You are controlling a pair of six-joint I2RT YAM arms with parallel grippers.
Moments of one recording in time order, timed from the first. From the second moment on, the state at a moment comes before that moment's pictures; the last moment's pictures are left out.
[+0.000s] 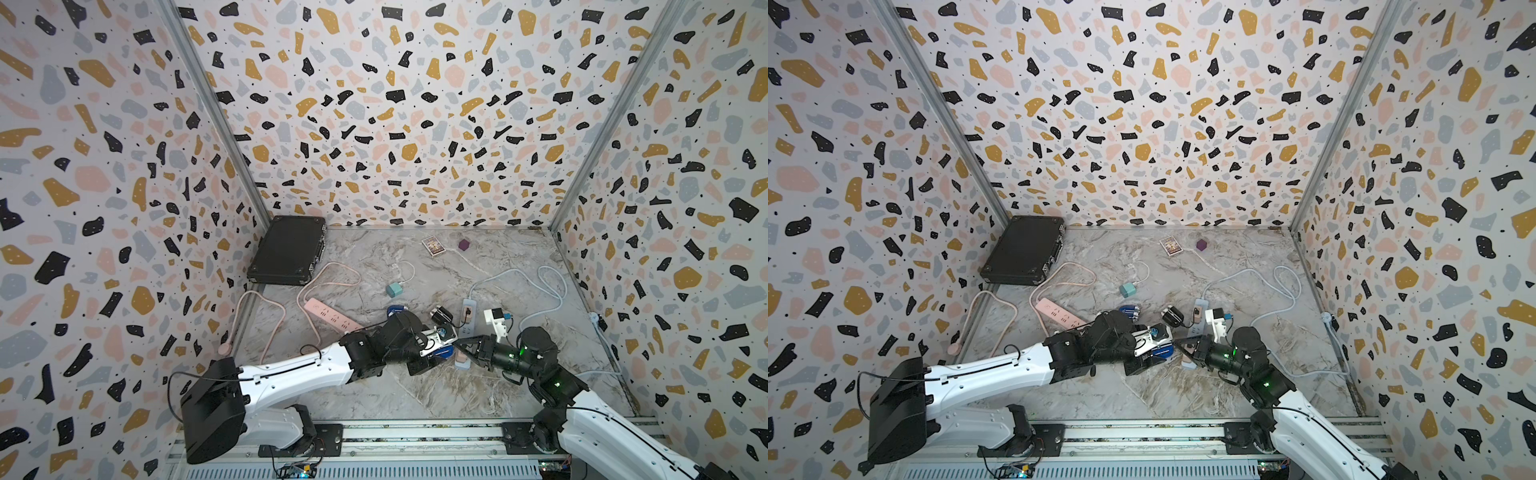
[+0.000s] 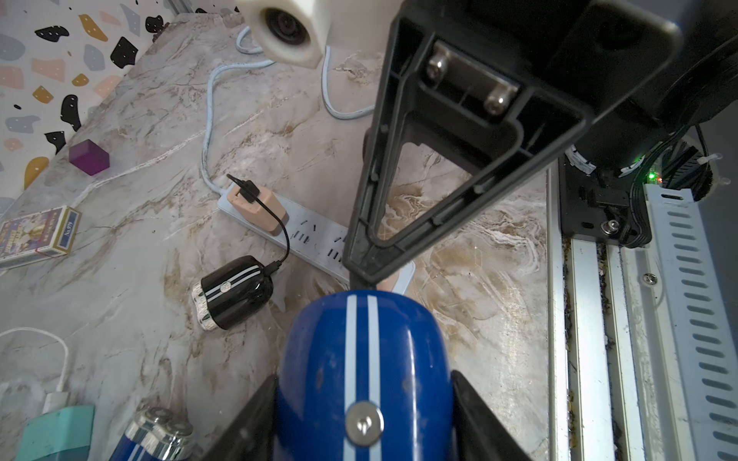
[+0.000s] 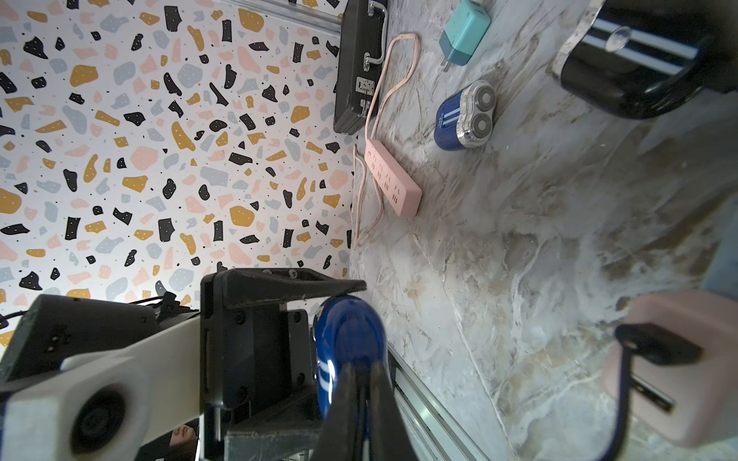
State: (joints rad) left arm -1.04 1.28 0.81 -0.16 0.16 0.26; right arm 0.56 0.65 0.25 0.13 -0.57 1.19
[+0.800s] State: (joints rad) left arm -1.04 1.28 0.80 -0.12 0.16 0.26; right arm 0.55 0.61 0.31 -0.03 -0.56 1.10
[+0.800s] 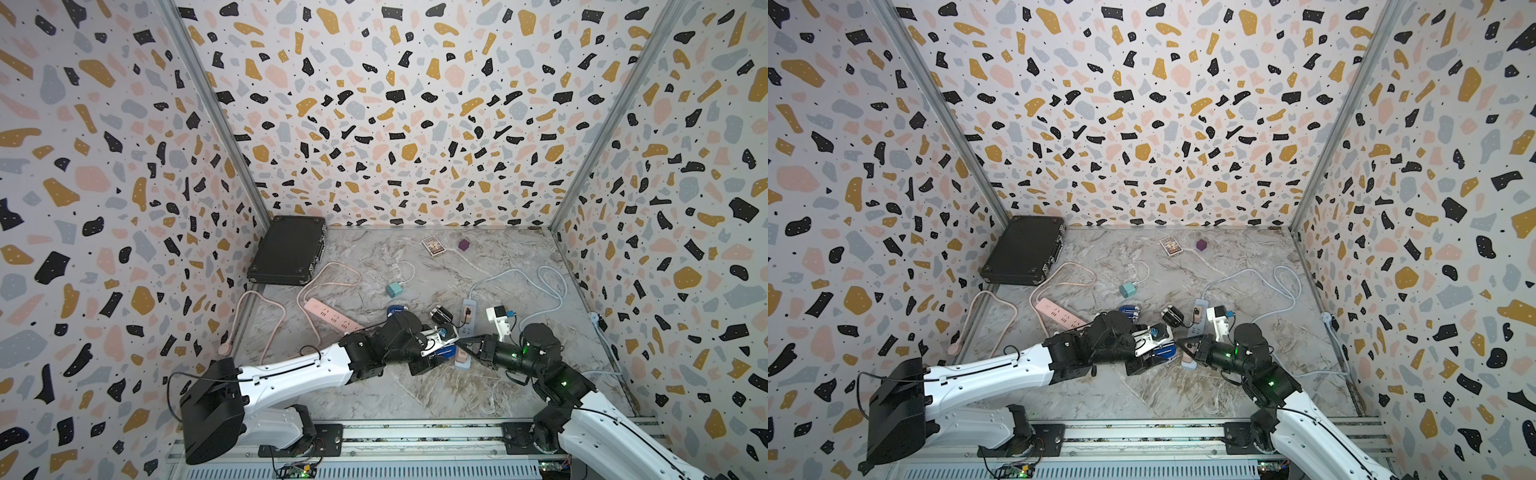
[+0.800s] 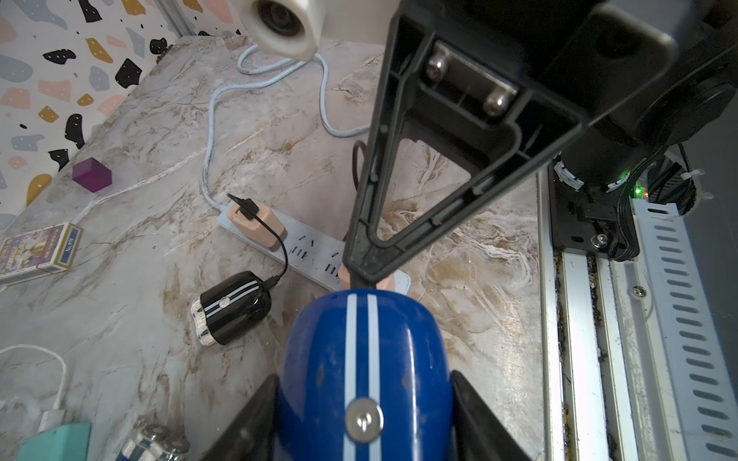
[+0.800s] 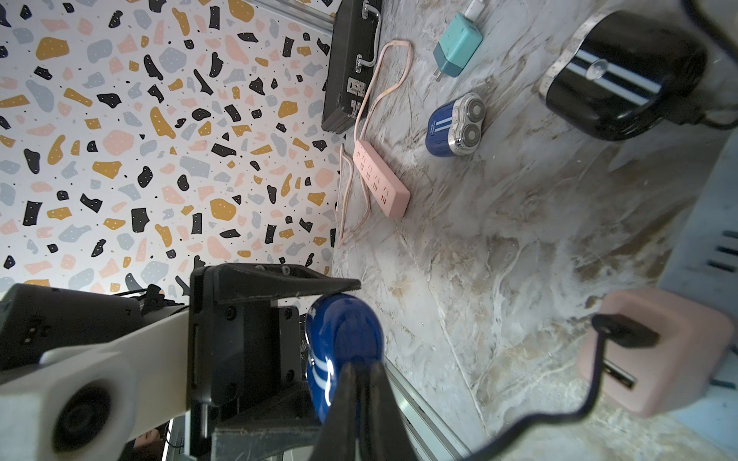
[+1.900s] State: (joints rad) left arm -0.84 1.33 0.74 -0.19 -0.05 0.14; right arm 0.46 0.70 0.37 -0.14 -0.57 0.99
